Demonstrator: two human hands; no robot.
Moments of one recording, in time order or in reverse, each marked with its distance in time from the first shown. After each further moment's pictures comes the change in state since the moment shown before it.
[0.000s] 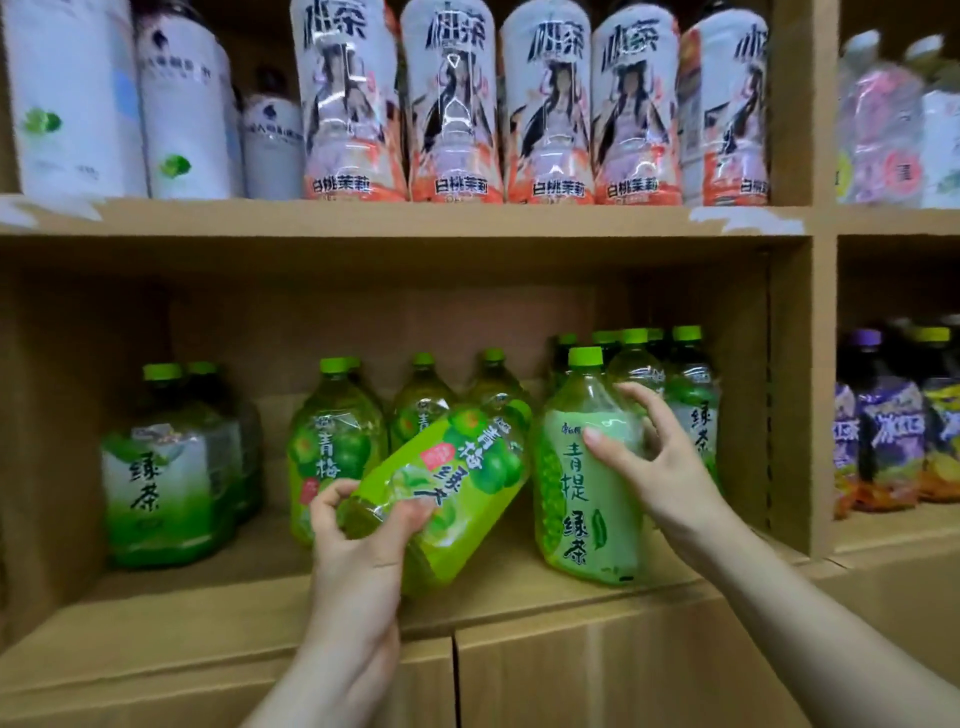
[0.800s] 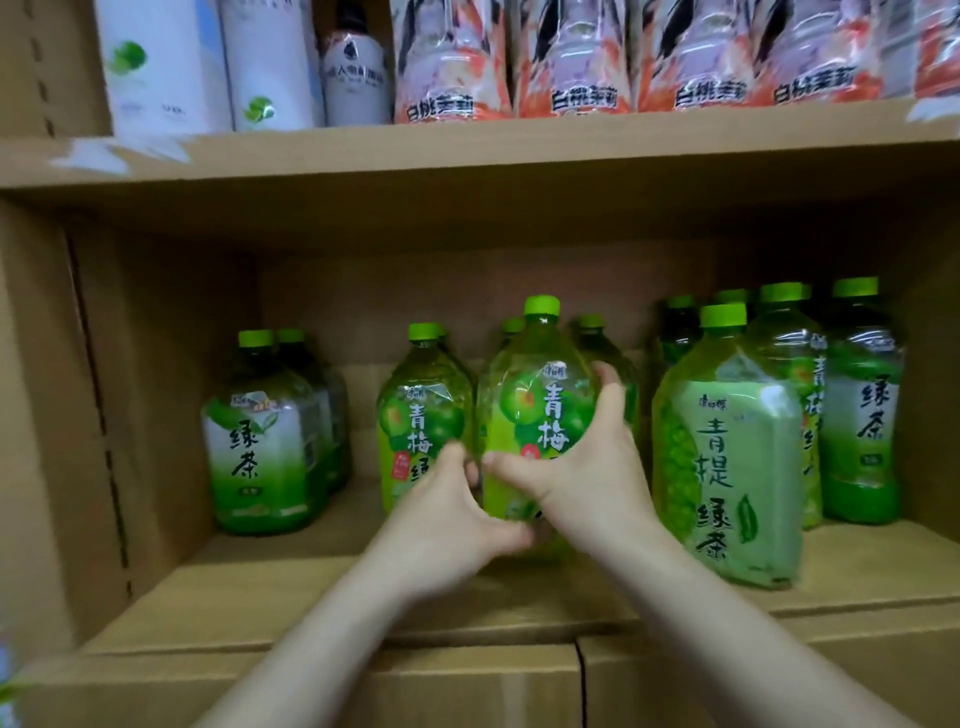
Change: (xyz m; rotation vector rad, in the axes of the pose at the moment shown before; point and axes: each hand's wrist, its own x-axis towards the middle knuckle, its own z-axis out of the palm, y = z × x) left_hand 0.055 0.018 -0.031 1.161 -0.412 0.168; right_hand -0.007 -0.013 0.153 -0.305 0.024 0.122
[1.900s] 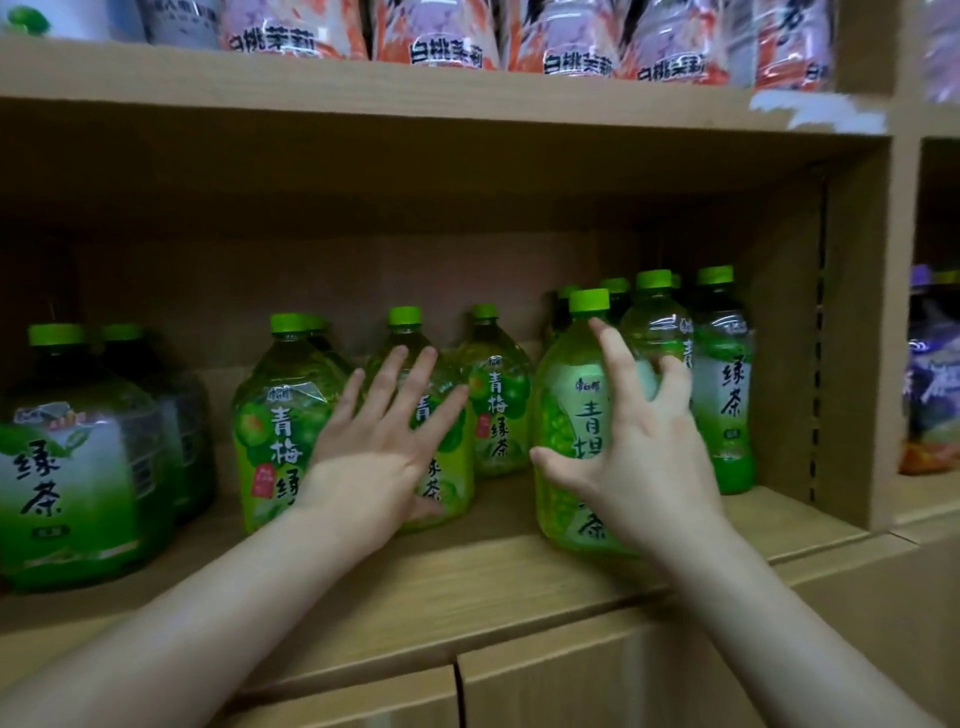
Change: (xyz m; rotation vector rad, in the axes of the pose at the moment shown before) left_hand 0.066 0.008 0.034 1.074 0.120 0.498; right_hand 0.014 0.053 -0.091 -0.640 0.234 -0.115
